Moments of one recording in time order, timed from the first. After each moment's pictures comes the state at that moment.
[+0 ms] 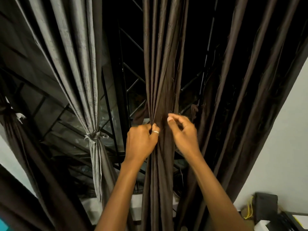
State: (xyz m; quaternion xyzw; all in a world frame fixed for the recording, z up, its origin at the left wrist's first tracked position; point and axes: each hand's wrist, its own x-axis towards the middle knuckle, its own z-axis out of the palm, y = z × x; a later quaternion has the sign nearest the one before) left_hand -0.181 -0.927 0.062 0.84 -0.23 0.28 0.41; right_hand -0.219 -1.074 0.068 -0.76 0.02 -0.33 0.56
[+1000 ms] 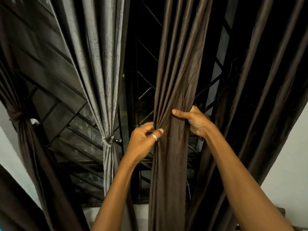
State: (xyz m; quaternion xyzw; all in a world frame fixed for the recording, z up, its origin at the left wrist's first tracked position) left_hand -0.162 -0.877 0.085 0.73 -0.24 0.03 0.64; right_hand -0.138 -1.095 0.128 -0.67 -0.09 -0.09 0.73
